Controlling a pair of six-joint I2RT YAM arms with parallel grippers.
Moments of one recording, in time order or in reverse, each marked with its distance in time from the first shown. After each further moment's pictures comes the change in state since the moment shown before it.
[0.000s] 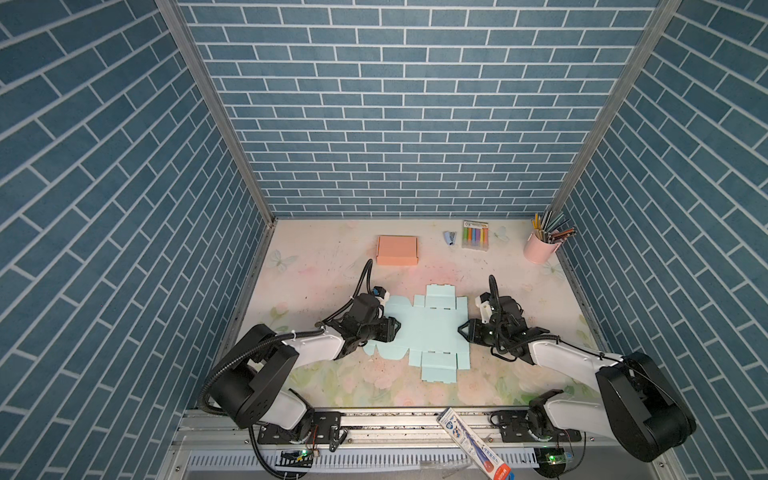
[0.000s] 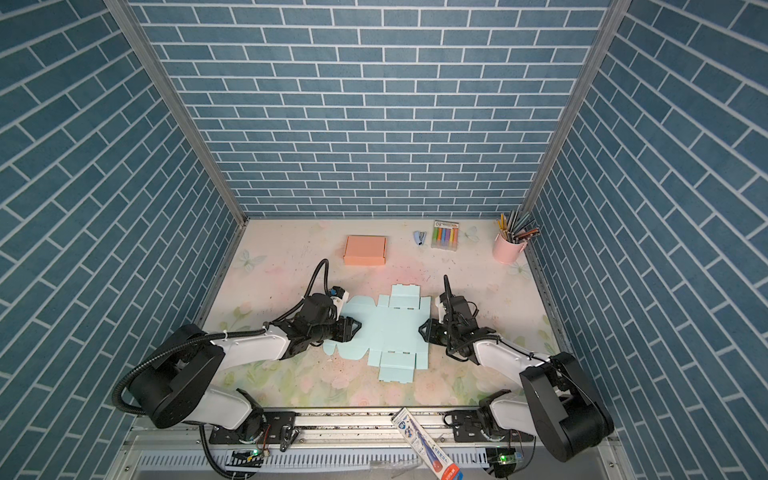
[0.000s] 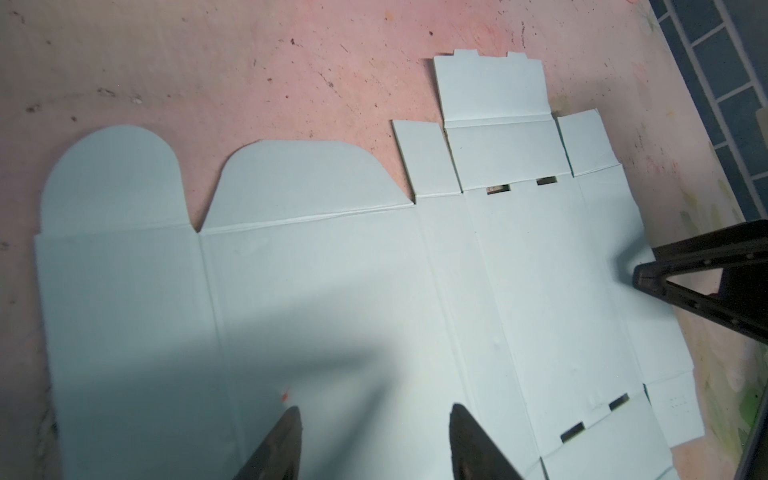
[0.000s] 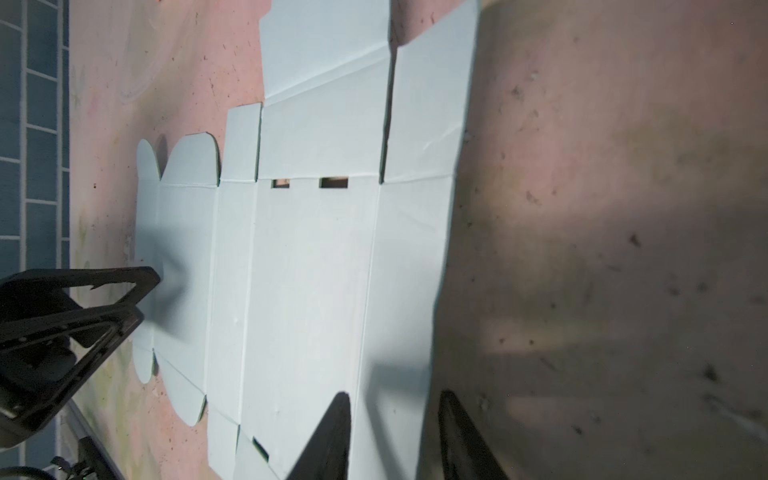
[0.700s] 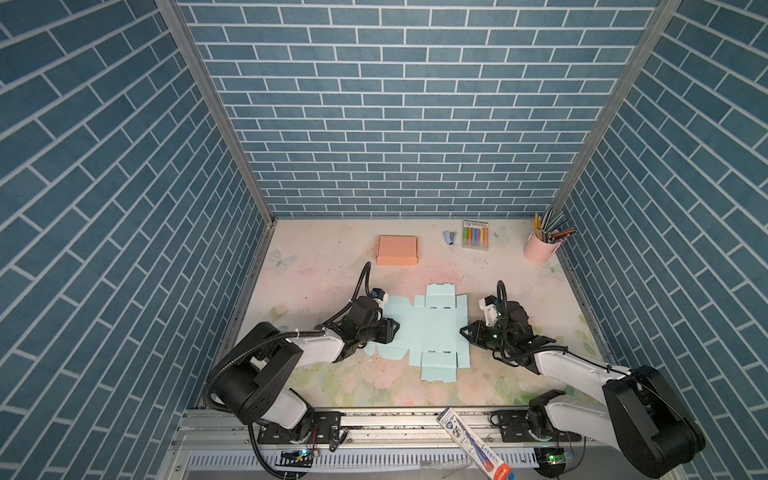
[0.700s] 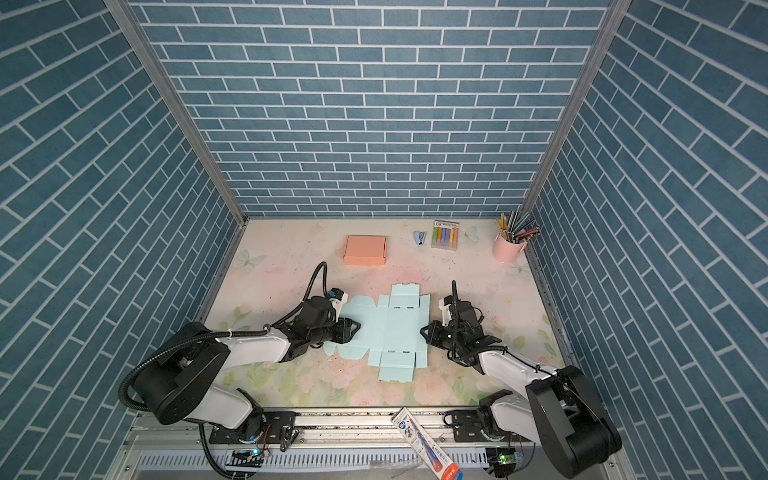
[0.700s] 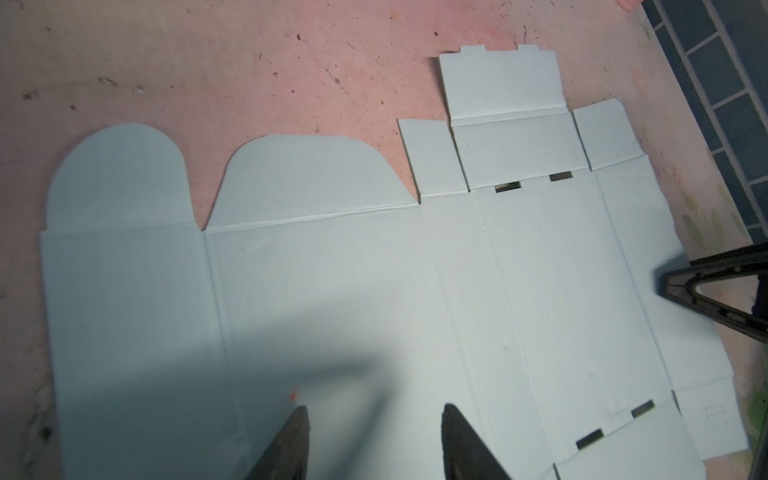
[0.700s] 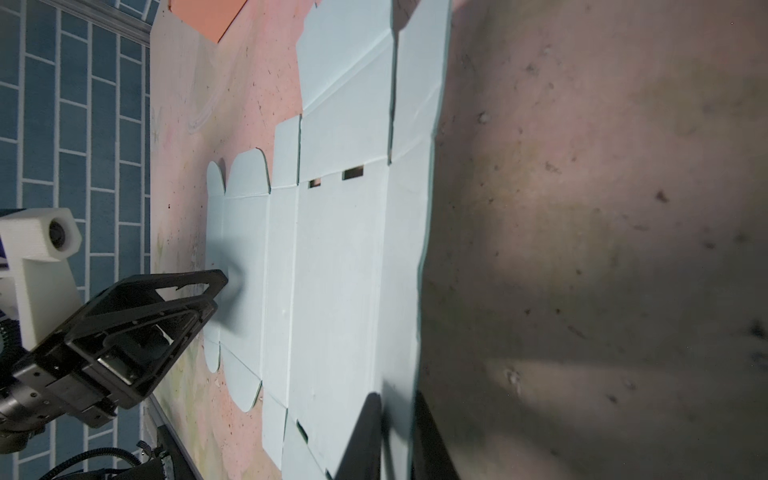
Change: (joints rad) left arm 0.003 0.020 -0.038 0.083 0.002 -0.008; right arm -0.026 -0.067 -0.074 0.099 -0.078 0.097
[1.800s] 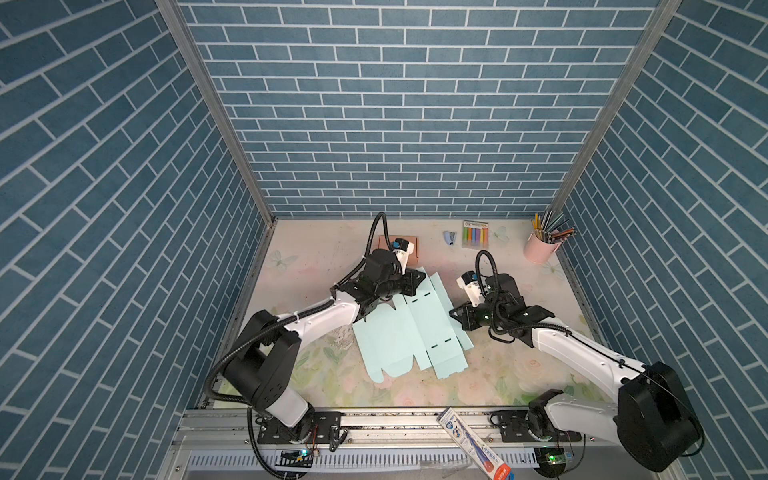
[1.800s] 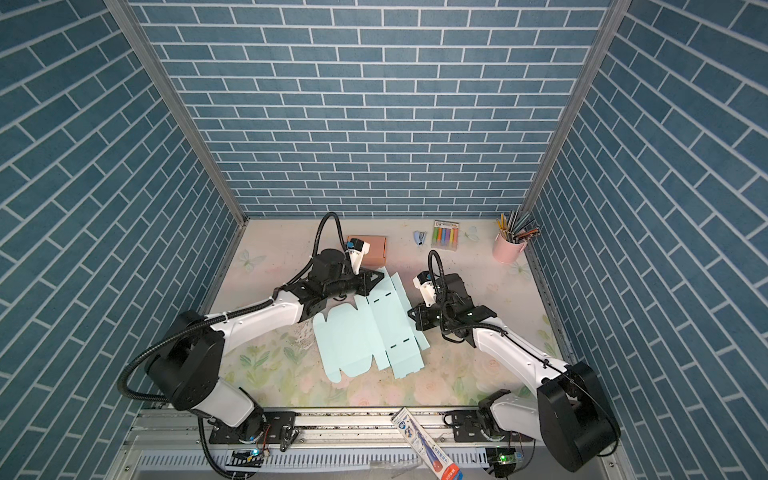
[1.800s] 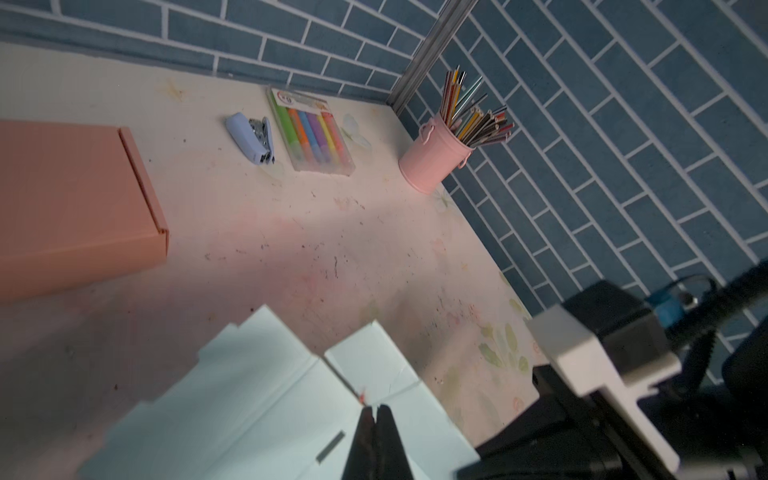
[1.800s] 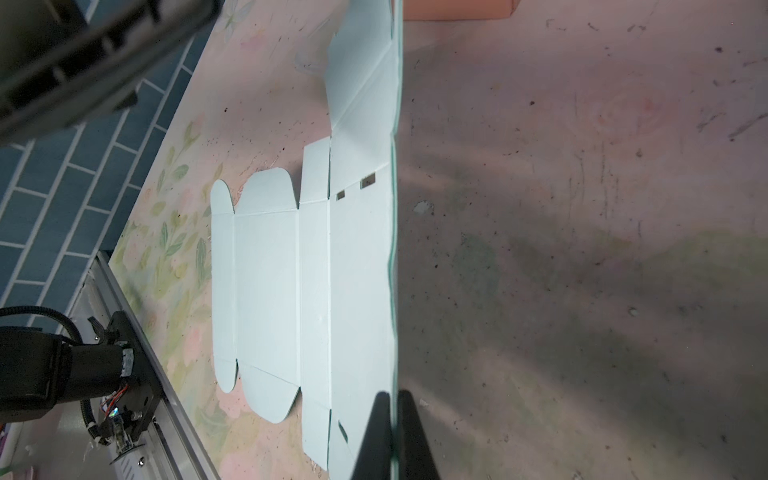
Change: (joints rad) left arm -0.002 0.103 0.527 -0.088 0.155 -0.040; right arm 0.091 0.027 0.358 -0.340 -0.025 -0.467
